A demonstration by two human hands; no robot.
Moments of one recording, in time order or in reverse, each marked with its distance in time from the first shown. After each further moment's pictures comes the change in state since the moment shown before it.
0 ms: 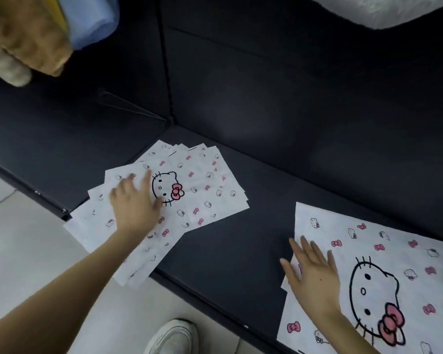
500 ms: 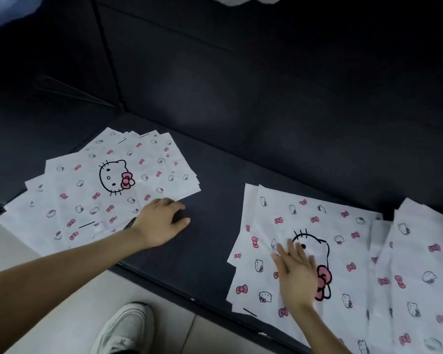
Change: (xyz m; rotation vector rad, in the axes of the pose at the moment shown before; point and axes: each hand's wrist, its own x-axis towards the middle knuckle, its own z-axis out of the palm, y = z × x) left_hand -0.067 0.115 0.006 -0.044 -0.562 0.416; right_hand -0.045 0.075 0.001 0.259 0.053 0.315
